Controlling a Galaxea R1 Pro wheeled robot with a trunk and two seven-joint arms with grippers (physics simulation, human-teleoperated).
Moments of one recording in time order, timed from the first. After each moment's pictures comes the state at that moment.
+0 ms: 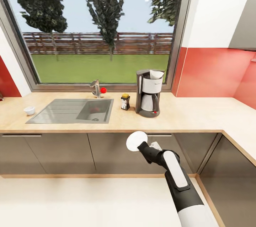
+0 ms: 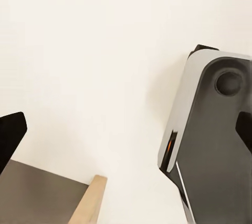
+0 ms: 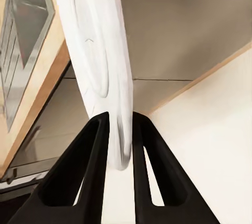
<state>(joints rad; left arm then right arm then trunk) 0.06 0.17 0.21 -0.16 0.08 -0.24 -0.04 -0.52 0.17 0.06 -1.22 -1.18 0.62 -0.52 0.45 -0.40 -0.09</state>
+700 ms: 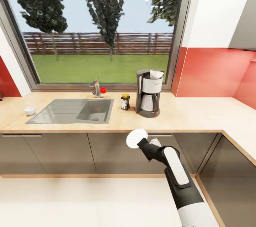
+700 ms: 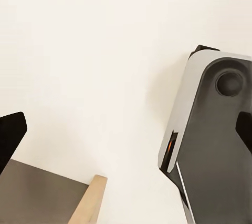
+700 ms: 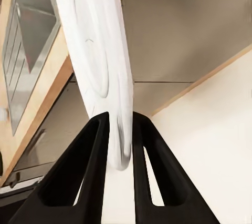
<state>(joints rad) 0.06 0.17 0.22 -0.16 0.08 -0.24 -0.04 -0.53 0.17 0.09 -1.28 -1.25 0.61 -0.62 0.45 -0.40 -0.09</state>
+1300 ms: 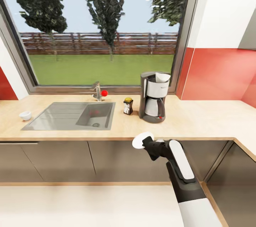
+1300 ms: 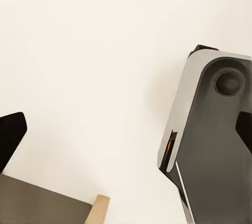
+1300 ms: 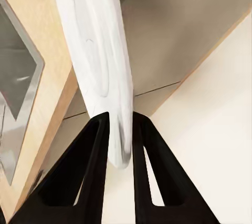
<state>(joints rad) 0.06 0.17 0.21 -0.16 0.08 -0.24 -0.04 -0.57 0.17 0.09 -1.38 -1.46 0.48 -1.03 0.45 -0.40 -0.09</state>
